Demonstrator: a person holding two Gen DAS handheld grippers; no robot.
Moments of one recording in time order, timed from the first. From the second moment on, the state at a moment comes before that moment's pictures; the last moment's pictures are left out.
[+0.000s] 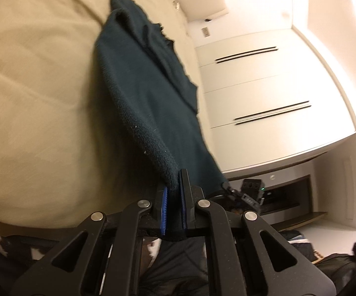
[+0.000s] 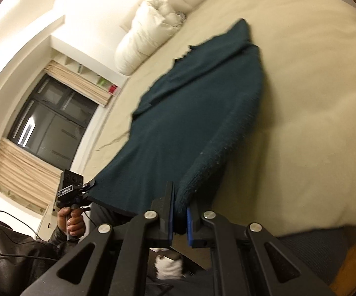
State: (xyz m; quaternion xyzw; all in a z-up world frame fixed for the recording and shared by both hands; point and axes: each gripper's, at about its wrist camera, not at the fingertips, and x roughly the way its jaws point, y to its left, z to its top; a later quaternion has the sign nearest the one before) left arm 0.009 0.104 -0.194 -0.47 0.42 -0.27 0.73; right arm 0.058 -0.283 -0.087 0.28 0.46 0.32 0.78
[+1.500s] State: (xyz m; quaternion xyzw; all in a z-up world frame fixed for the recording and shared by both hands) left arm 0.438 0.218 -0.252 -0.59 0.38 -0.10 0.71; right arm 0.439 -0.319 -0.143 0.47 0.39 0.15 0.78
